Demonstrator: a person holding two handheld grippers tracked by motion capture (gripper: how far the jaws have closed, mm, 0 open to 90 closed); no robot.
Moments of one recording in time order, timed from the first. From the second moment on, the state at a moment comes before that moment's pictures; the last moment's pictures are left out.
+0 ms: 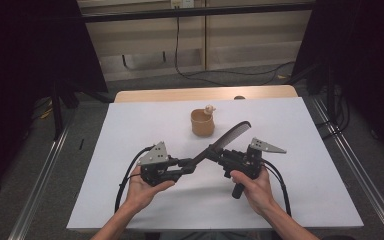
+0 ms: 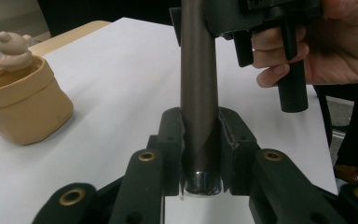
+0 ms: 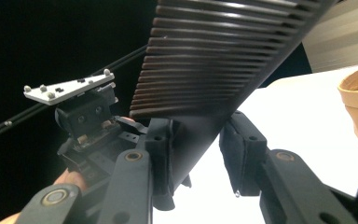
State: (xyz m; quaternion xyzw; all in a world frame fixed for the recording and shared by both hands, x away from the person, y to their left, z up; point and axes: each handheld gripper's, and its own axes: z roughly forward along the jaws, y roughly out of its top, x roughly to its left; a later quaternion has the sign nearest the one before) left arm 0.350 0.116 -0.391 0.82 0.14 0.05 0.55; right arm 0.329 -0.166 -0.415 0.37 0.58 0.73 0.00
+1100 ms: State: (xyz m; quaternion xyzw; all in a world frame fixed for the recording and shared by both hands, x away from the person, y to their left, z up) left arm 0.353 0.111 -0.398 0.83 0.14 0.05 0.54; right arm 0.333 -0.165 -0.417 0.37 0.58 0.73 -0.03
